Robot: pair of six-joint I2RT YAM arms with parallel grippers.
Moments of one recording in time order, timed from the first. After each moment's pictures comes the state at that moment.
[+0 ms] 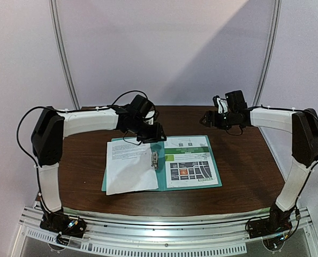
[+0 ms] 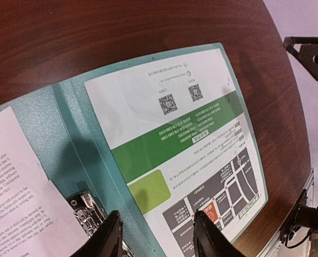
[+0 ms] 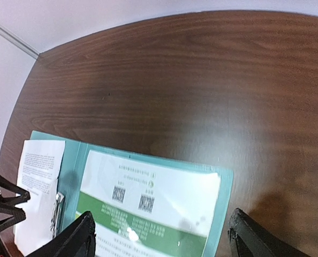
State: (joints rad) left arm -0.73 2.01 1.57 -0.43 0.21 -0.58; right arm 0.35 1.80 1.27 -0.17 -0.27 0.36
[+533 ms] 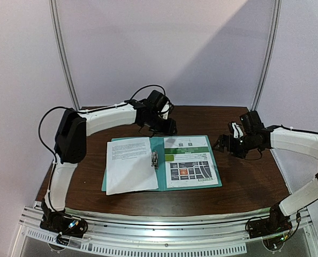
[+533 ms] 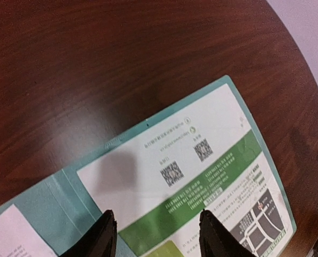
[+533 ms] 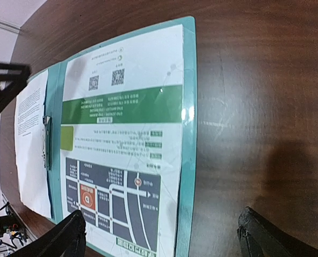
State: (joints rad) left arm -0.75 2.27 1.95 -0.55 0.09 -0.37; right arm 0.35 1.43 0.86 -0.33 -0.30 0.50
